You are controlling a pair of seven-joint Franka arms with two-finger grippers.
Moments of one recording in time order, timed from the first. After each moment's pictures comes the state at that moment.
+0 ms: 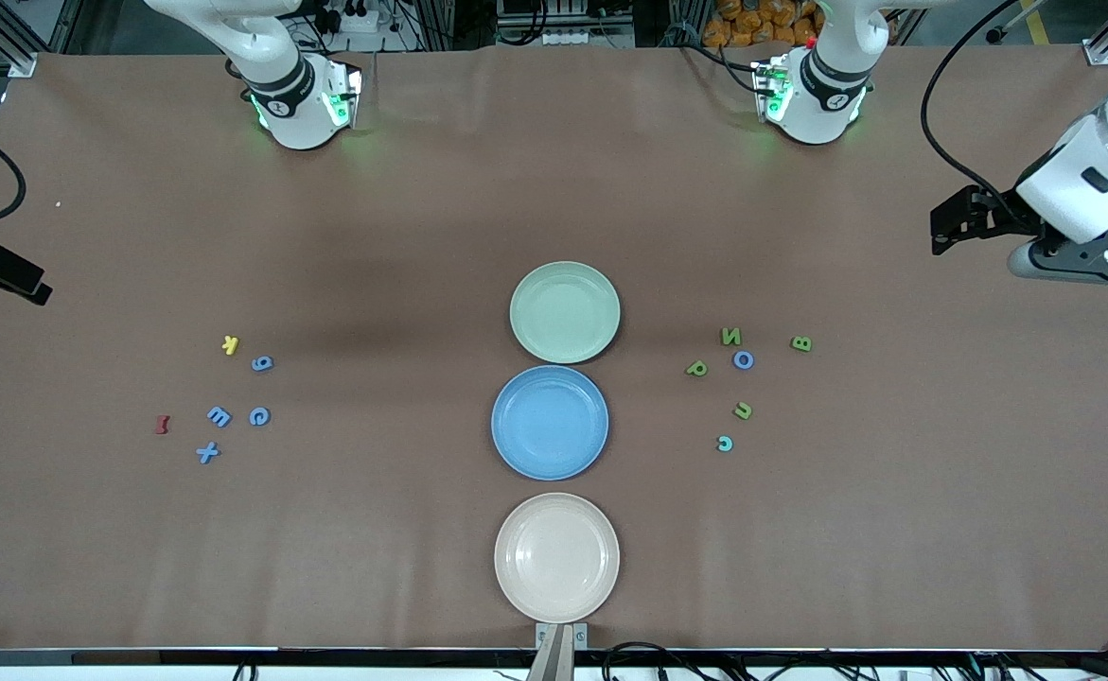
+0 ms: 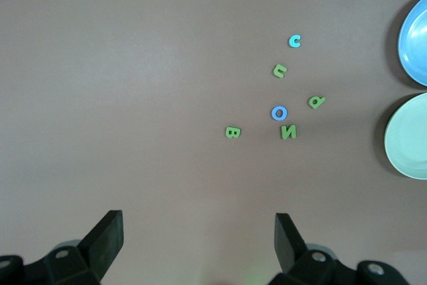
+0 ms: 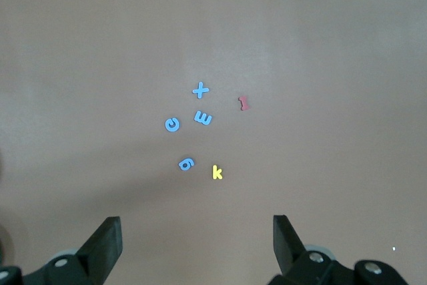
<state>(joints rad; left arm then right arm) -0.03 0.06 -0.13 -1.50 0.04 1.50 -0.02 -0.01 0.11 -0.06 -1.43 -0.06 1.56 0.14</state>
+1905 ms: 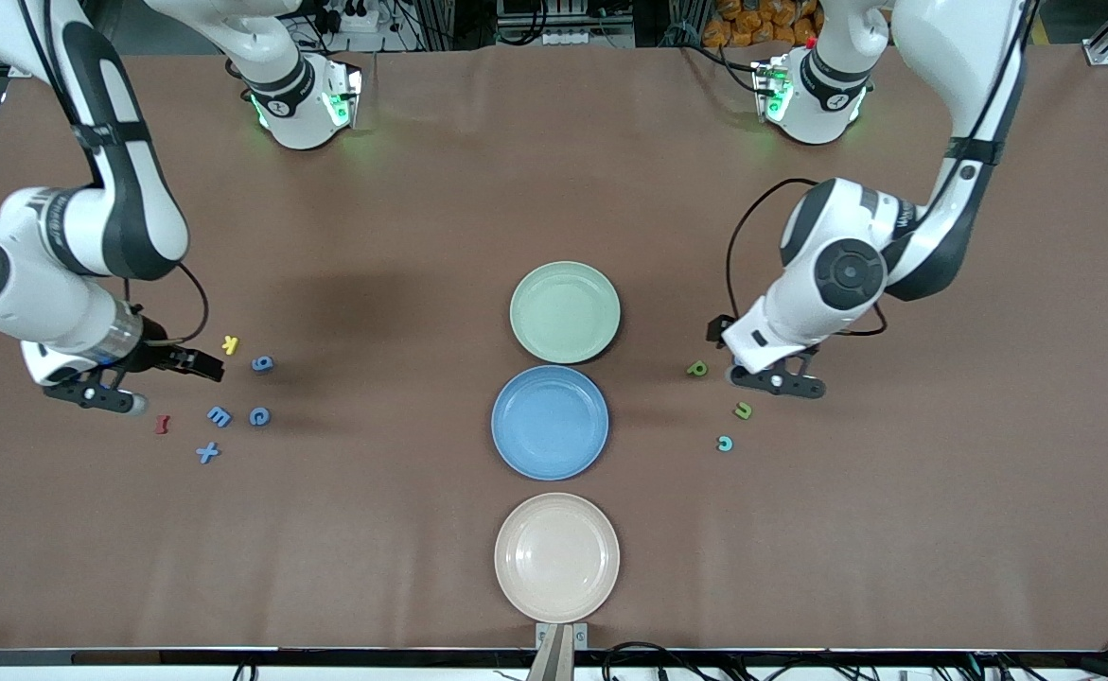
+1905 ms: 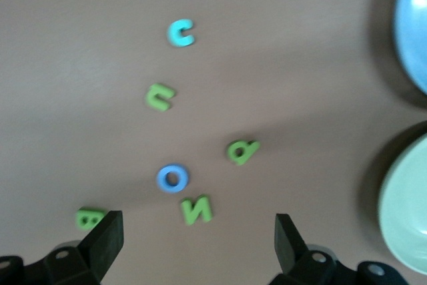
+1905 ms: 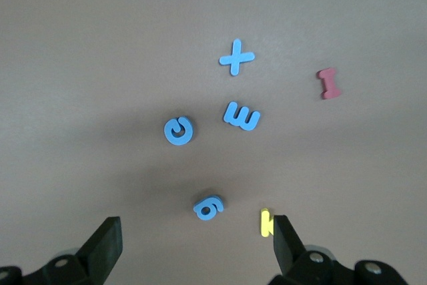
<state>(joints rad) -0.22 0.37 -0.20 -1.87 0.03 2.16 -0.22 -0.01 0.27 -0.05 -2.00 0.04 2.24 0.15</state>
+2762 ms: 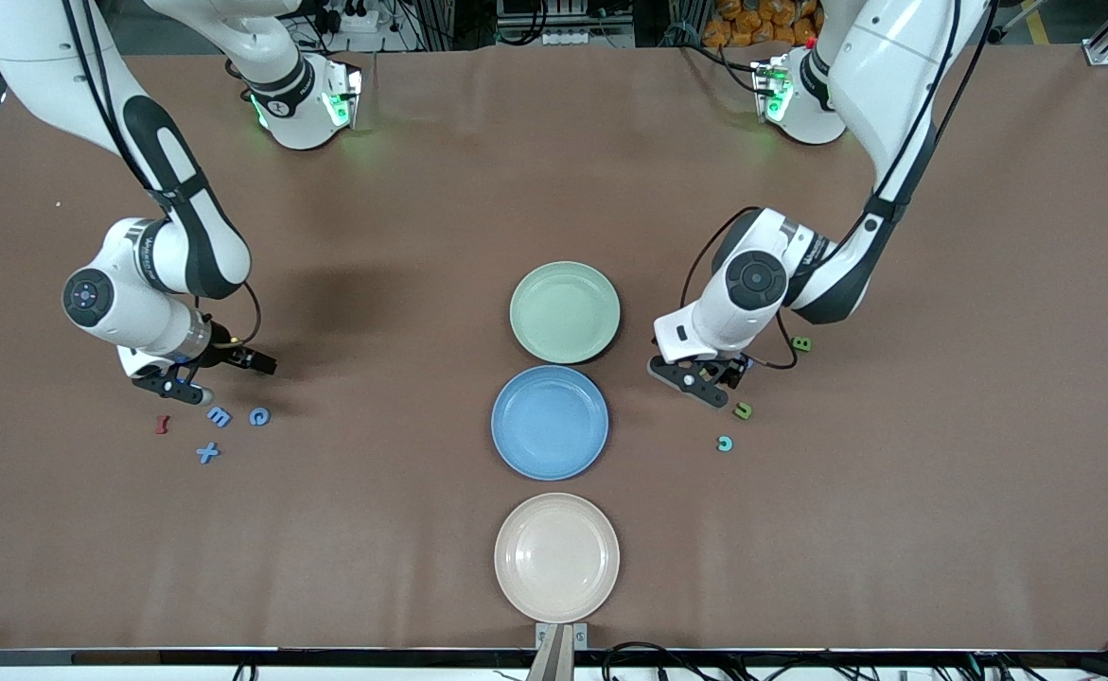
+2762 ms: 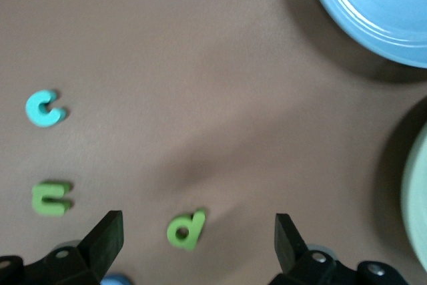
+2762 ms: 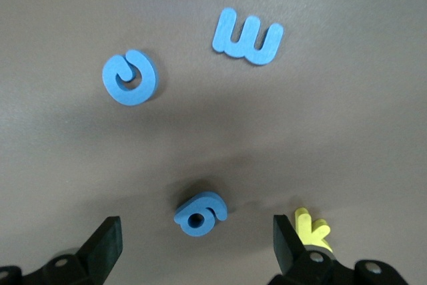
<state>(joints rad) -0.29 0.56 -0.23 -1.88 0.14 2.45 -0.02 0.00 0.41 -0.05 -2.19 0.13 2.52 0.16</state>
